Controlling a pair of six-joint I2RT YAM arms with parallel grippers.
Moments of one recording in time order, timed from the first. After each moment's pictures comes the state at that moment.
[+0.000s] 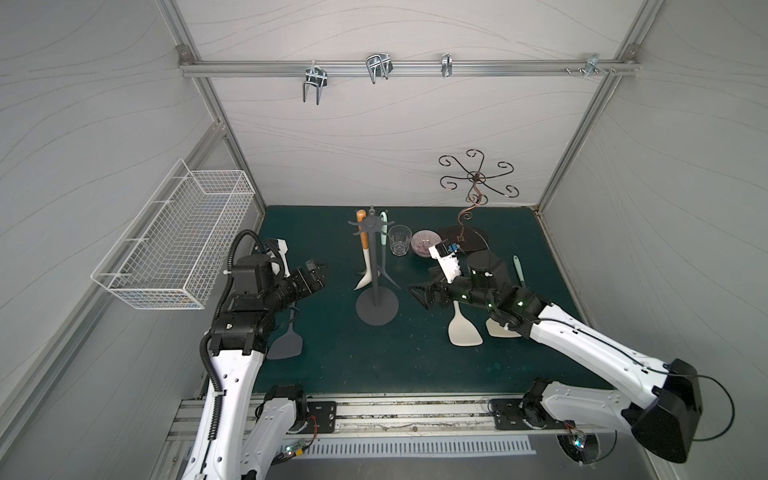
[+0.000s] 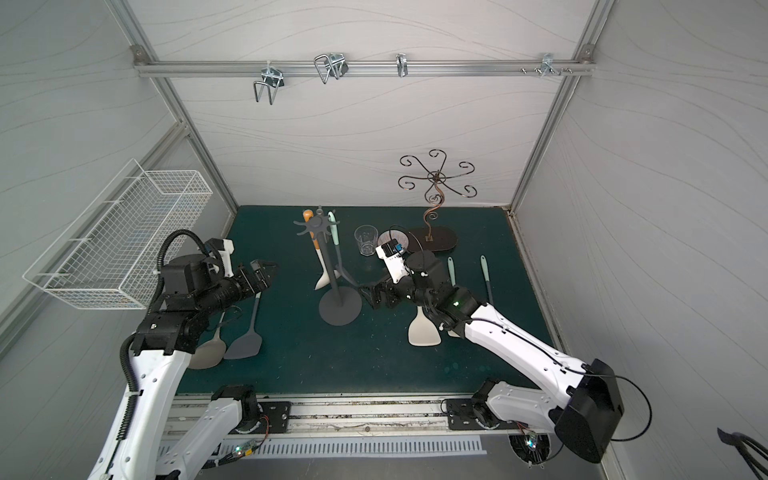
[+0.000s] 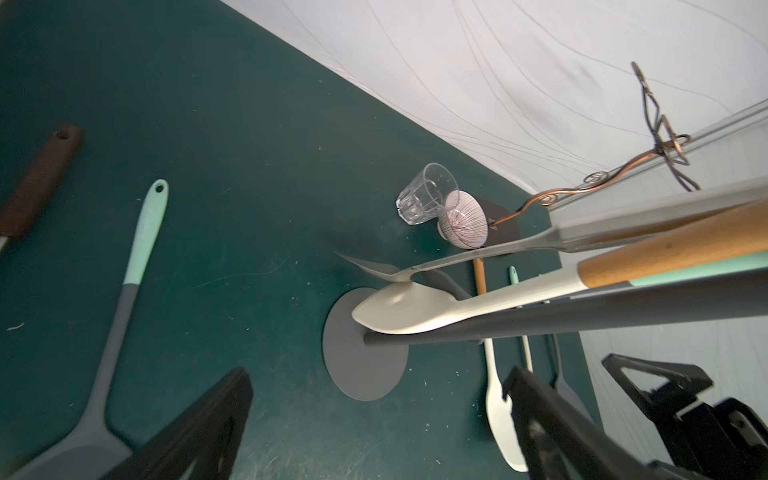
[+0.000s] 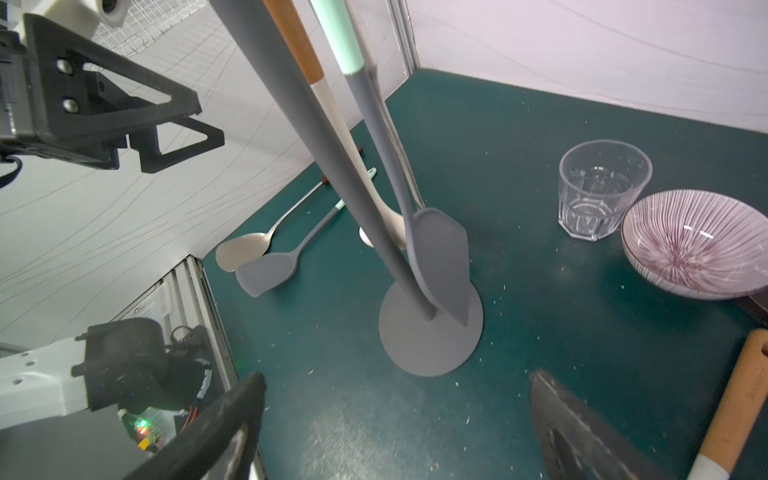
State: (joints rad) left arm 0.04 0.80 0.99 -0.75 0.36 -0.49; right arm 0.81 1.16 0.93 -0.17 -0.26 0.21
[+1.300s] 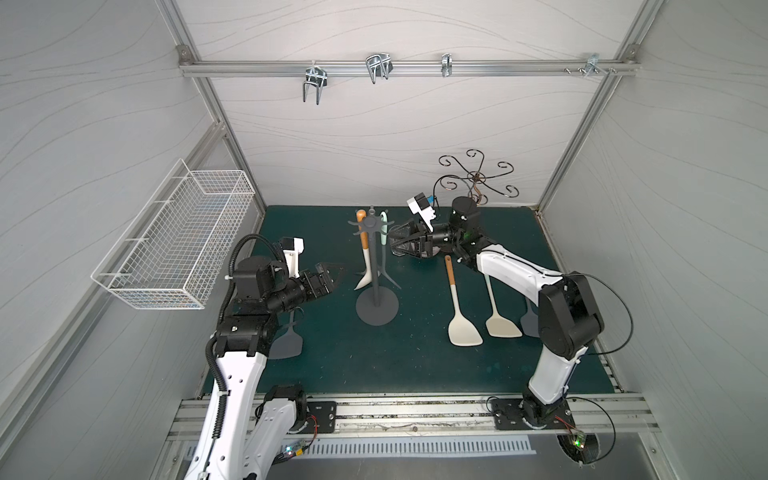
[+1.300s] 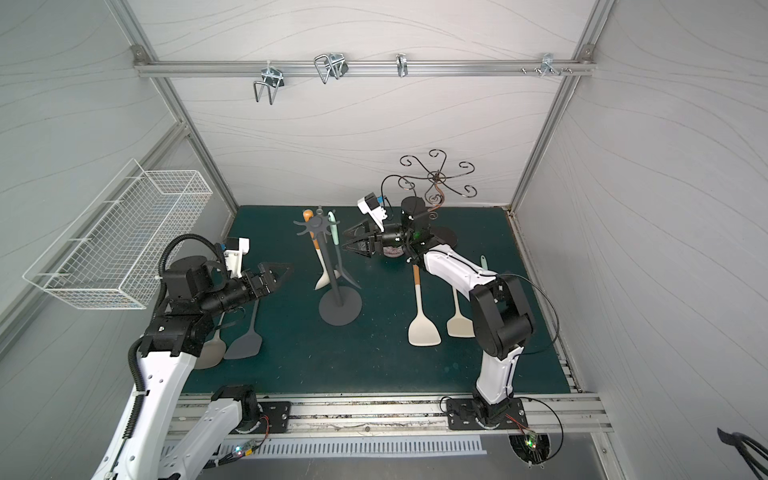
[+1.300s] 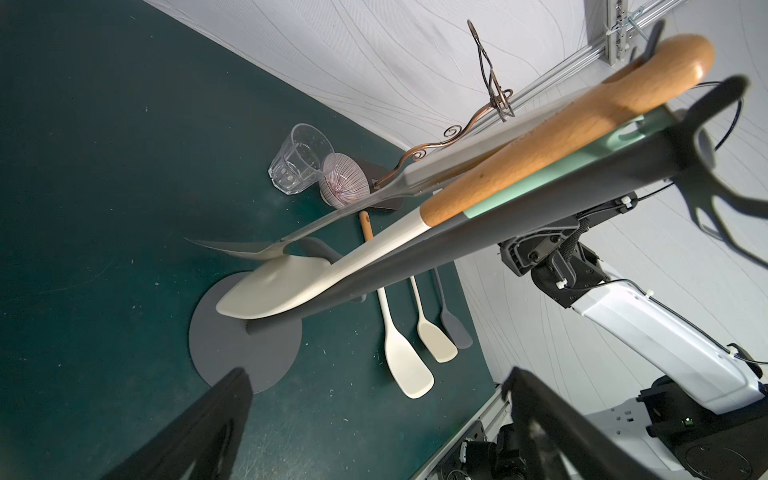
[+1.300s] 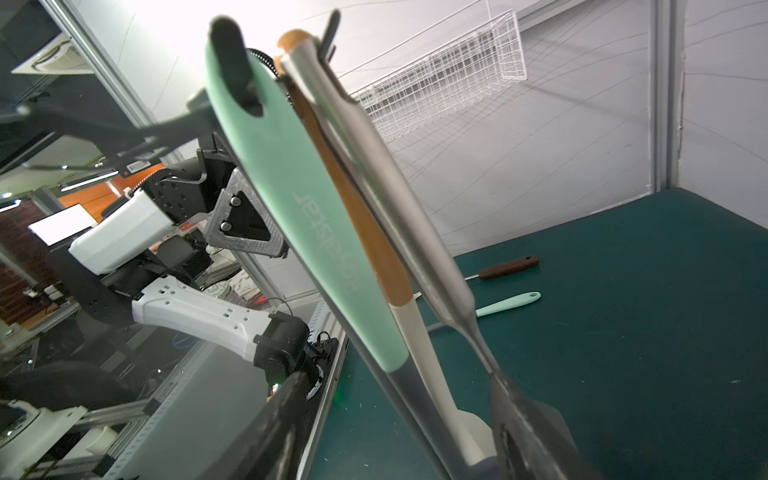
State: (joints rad) left arm 0.04 0.78 0.90 -0.59 0.72 -0.56; right arm 0.57 1.82 1.38 0.43 -1.24 0.33
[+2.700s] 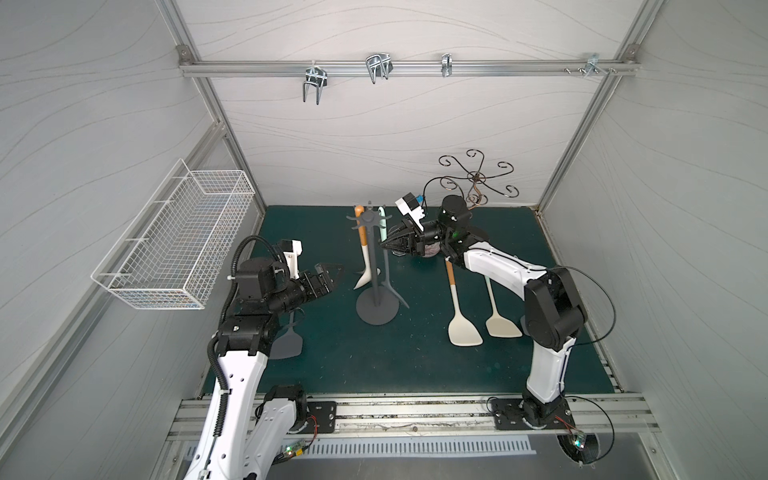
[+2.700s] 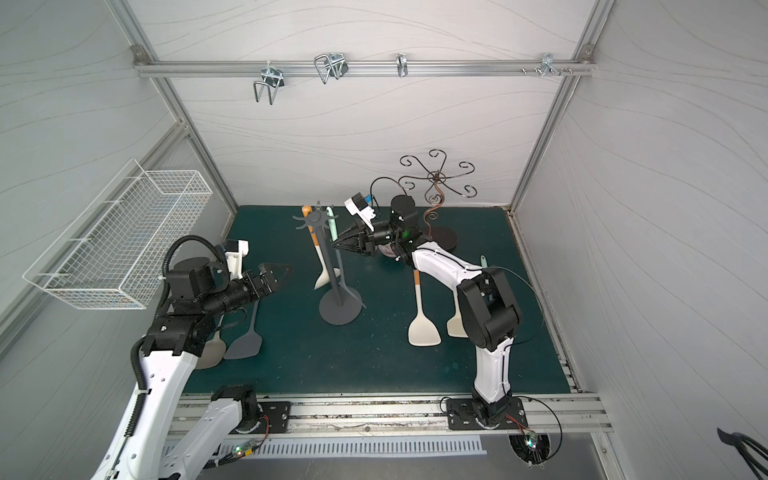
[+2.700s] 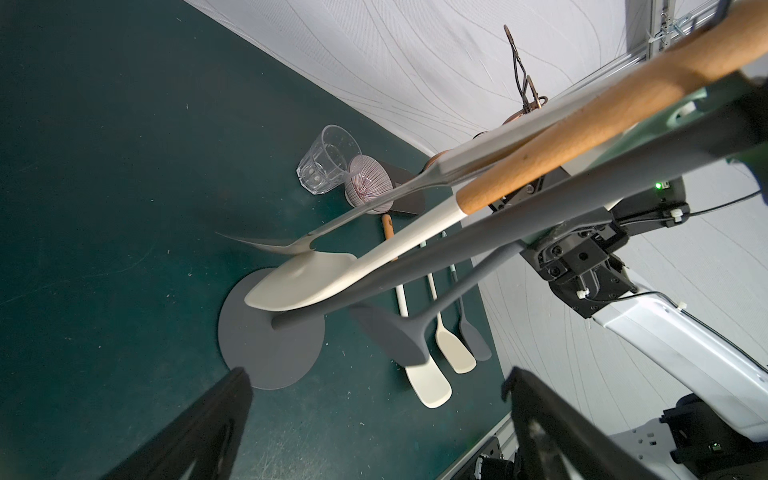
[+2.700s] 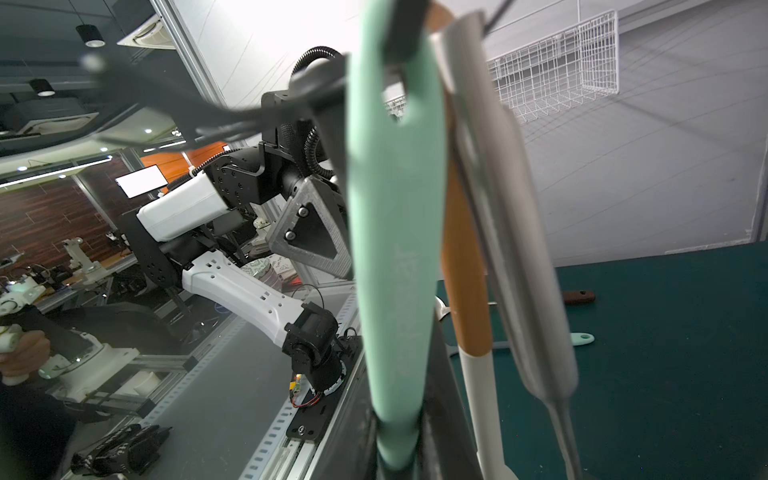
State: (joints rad) left arm 0.04 0.78 0.88 -0.60 0.65 -0.55; right arm 0.61 1.90 1.47 0.57 -1.33 0.40
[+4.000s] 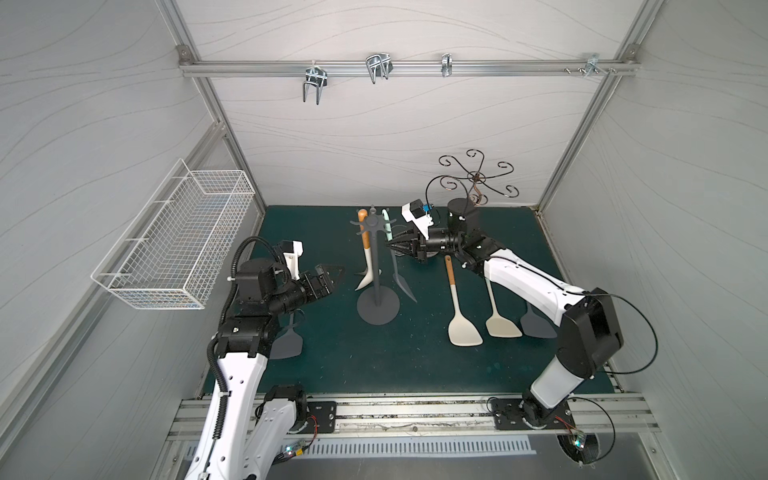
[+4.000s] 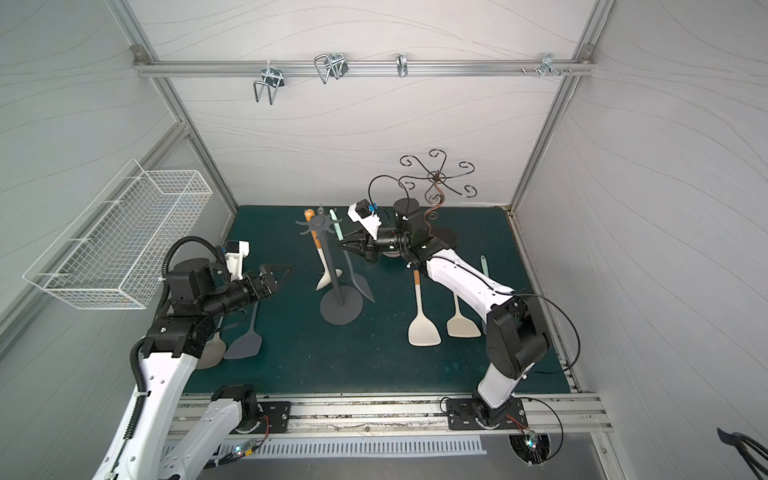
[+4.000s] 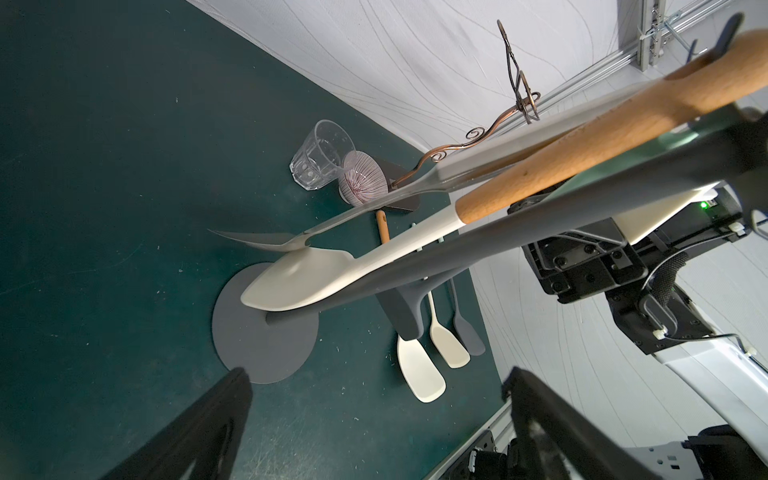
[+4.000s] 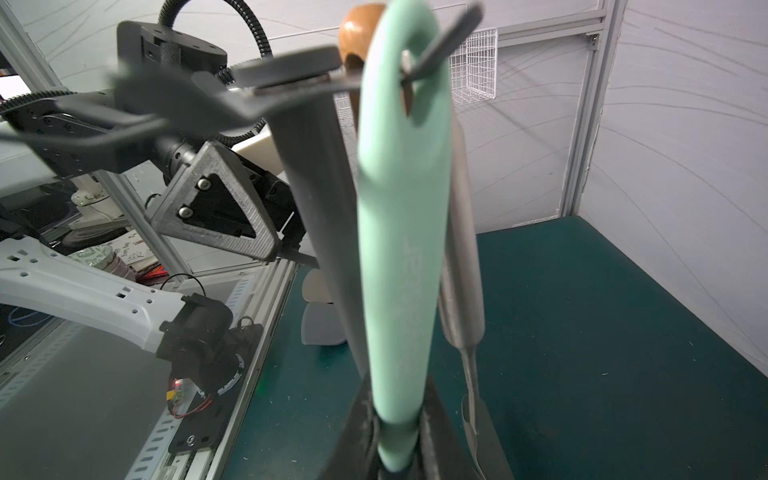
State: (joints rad) left arm 0.03 0.77 0.89 -0.61 0.67 -0.56; right arm 0.63 1.66 1.36 0.12 -0.95 -0.05
